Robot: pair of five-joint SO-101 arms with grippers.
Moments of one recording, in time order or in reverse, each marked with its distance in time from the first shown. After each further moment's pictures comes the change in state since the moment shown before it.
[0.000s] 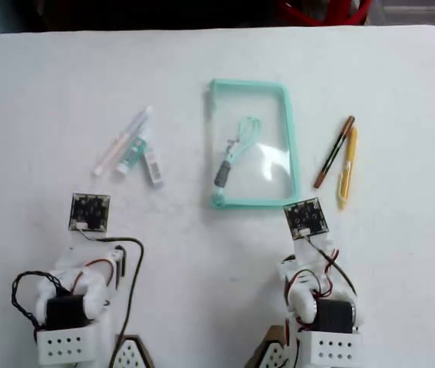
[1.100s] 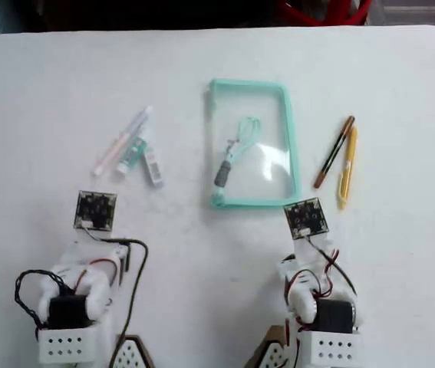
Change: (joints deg) left arm 3.1 0.0 -0.4 -5.0 0.0; right arm 0.1 0.0 0.0 -1.1 0.0
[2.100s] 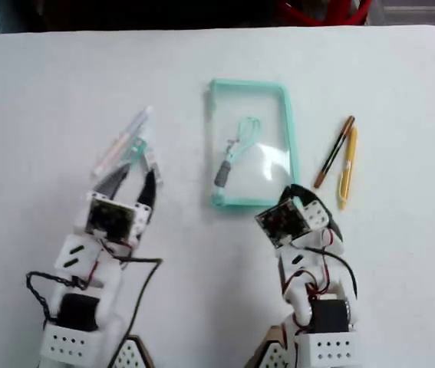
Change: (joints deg) left arm 14.1 0.1 0.4 -39.7 -3.9; right arm -7.0 0.0 -0.6 -36.3 17.8
